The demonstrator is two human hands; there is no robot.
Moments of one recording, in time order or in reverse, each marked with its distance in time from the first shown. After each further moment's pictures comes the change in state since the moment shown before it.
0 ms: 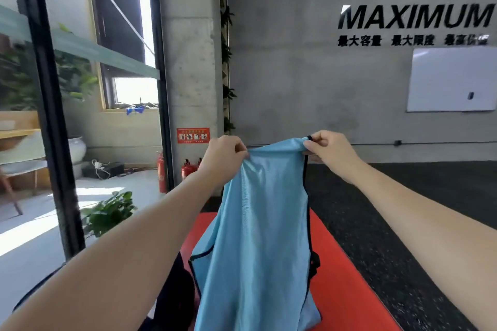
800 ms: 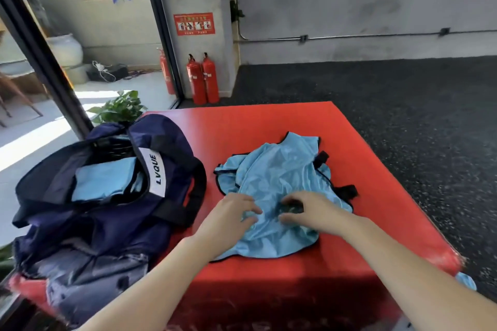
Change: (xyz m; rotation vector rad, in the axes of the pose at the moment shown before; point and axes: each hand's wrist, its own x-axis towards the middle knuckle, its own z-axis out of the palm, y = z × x) left_hand -0.275 -0.145 0.167 -0.013 -0.567 -0.151; right_hand -0.232 0.222 0.143 -0.426 -0.798 0.302
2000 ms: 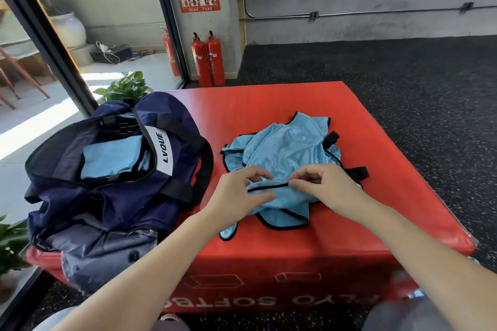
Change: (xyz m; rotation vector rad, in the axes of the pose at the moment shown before) left_hand -0.012 0.022 -0.016 -0.442 0.100 -0.155; right_hand -0.028 -0.028 -0.008 0.428 0.168 -0.177
